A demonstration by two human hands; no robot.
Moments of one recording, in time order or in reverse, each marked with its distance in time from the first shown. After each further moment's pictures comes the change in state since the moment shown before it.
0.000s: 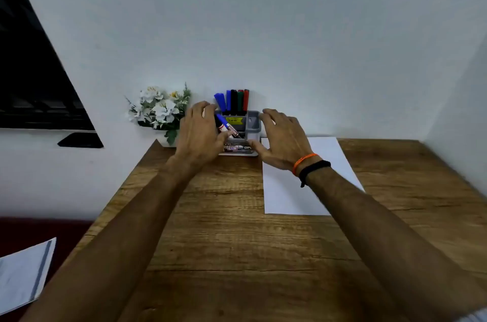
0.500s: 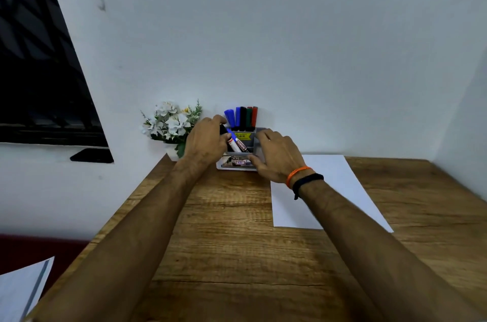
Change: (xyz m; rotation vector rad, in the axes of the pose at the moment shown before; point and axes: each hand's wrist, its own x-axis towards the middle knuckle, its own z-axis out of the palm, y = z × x) left_hand 0.013 -0.006 -0.003 -0.094 0.016 -0.085; right_hand 0.009 -0.017 0.019 -0.041 0.062 -0.061
